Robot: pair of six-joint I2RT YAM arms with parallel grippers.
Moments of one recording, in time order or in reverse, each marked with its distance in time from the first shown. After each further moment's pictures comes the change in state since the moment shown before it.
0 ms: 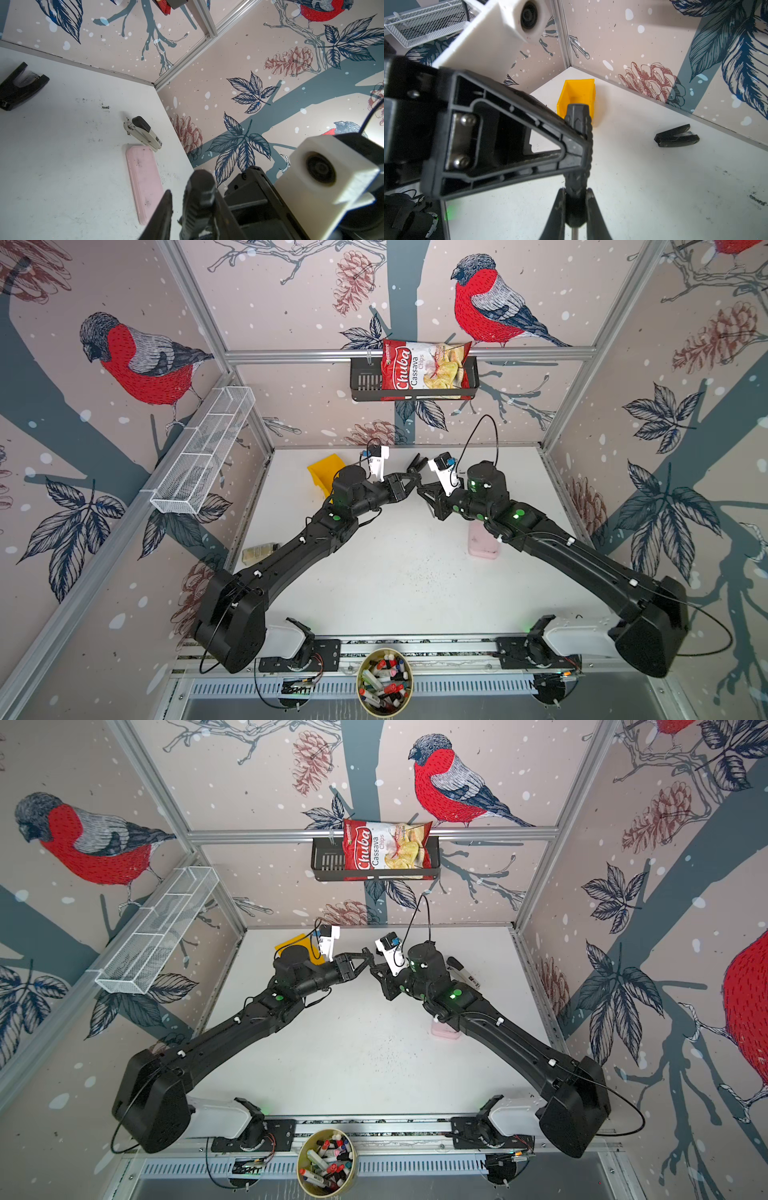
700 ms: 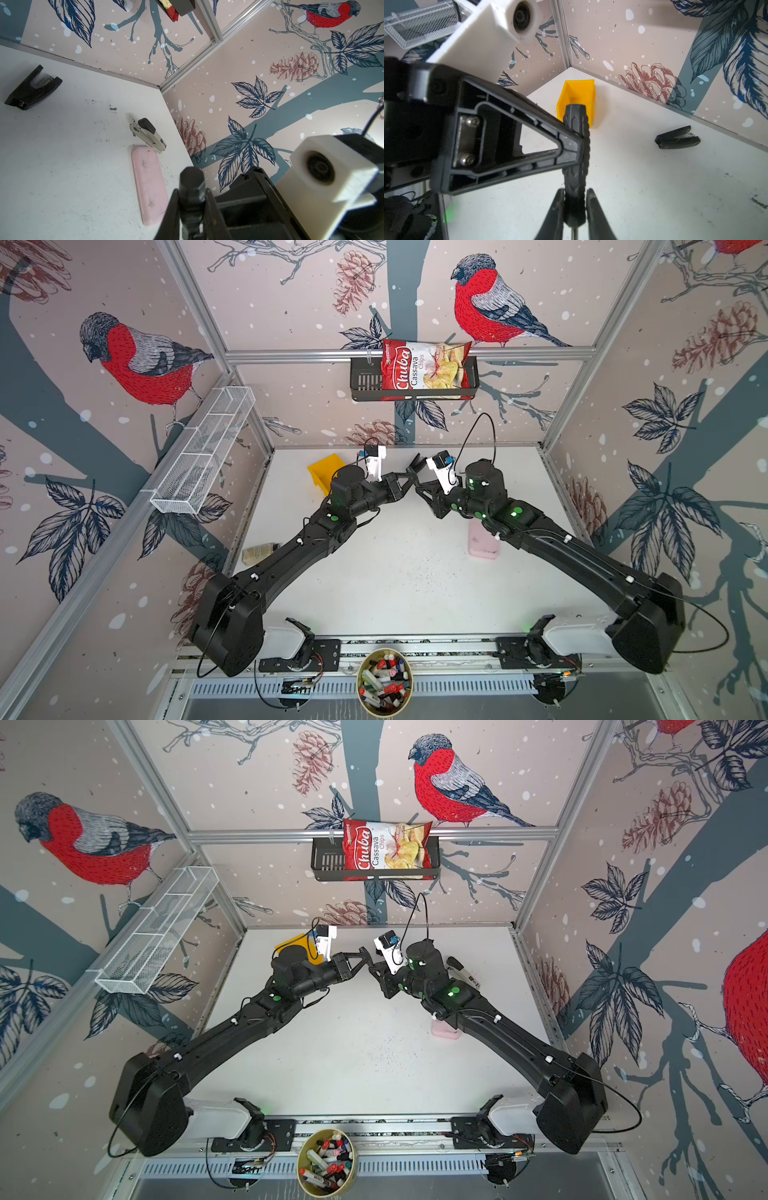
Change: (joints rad) left arm 0.014 -0.024 -0.001 -0.029 -0.029 -0.001; right arm -0.002 0.020 0.022 0.000 0.000 0.003
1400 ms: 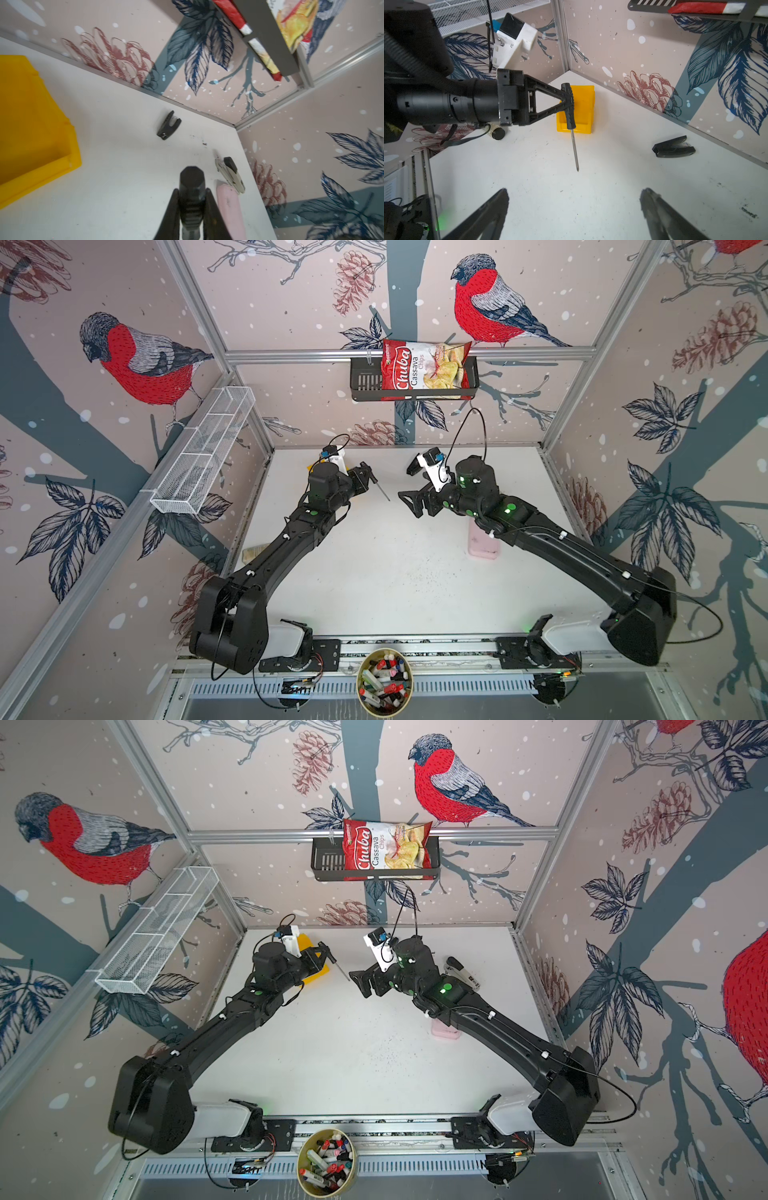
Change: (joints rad) left arm 0.250 0.013 -0.048 -0.135 -0.230 0.178; right arm 0.074 0.051 0.091 -0.037 0.089 -0.029
